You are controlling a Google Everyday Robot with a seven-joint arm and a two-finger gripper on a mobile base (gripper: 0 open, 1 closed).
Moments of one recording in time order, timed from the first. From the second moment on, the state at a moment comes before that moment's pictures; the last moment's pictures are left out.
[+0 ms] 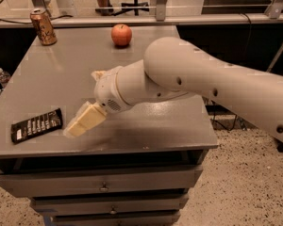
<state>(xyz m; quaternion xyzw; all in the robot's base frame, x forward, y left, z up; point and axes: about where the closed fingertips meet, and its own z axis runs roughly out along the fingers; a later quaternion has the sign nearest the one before) 0.487 0.149 0.872 -0.58 0.65 0.27 0.41</state>
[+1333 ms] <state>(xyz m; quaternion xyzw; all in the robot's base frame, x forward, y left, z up) 0.512 0.199 0.829 -0.60 0.65 0.26 0.38</state>
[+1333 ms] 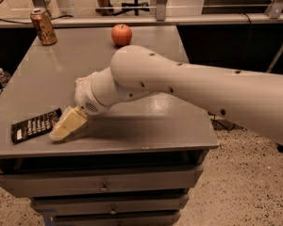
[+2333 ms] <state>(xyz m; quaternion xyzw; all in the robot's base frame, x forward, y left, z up) 0.510 0.220 0.830 -0.56 0.69 0.31 0.34</state>
